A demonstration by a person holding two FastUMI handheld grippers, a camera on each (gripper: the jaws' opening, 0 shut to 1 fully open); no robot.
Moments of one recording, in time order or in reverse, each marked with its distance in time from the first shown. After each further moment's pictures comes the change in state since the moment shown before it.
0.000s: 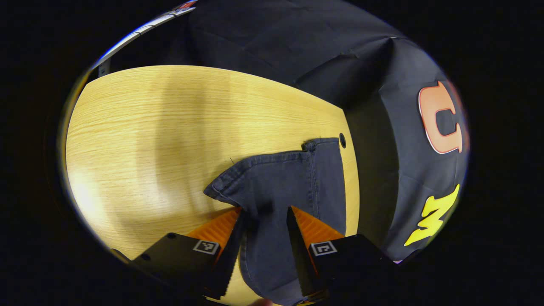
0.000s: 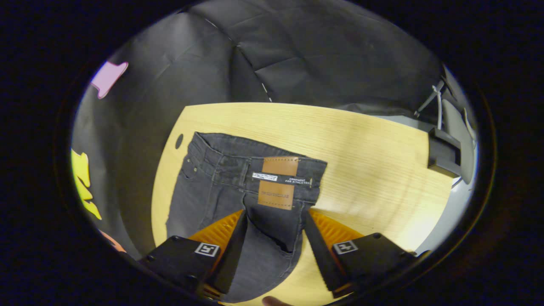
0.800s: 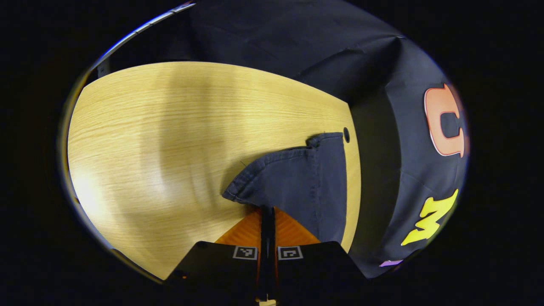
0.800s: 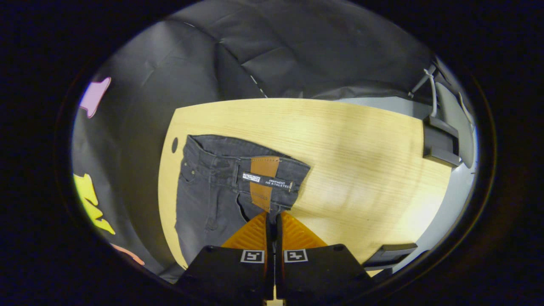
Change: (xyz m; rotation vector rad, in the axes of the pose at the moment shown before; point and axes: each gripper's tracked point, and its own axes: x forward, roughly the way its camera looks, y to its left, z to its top) left arm -0.025 -0.005 0.001 -0.033 0.079 0.001; right arm -0.023 0.003 0.006 0.112 0.107 0.077
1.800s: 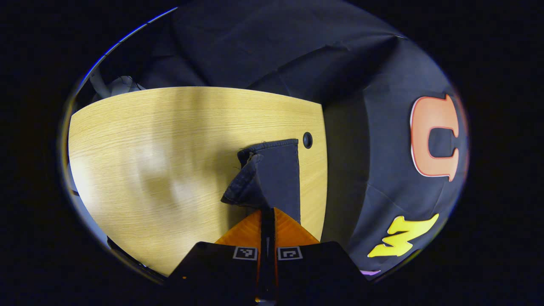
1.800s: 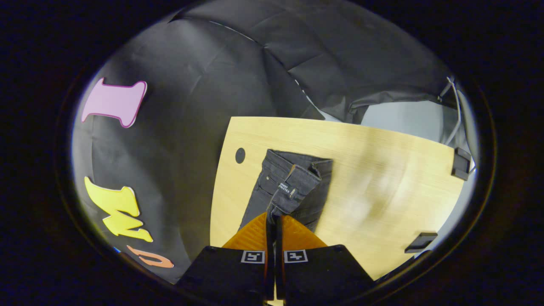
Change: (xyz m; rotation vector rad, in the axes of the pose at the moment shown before) left arm 0.003 -0.127 0.046 -0.076 0.102 -0.025; right arm -0.035 0.156 0.033 -0.014 0.026 0.196
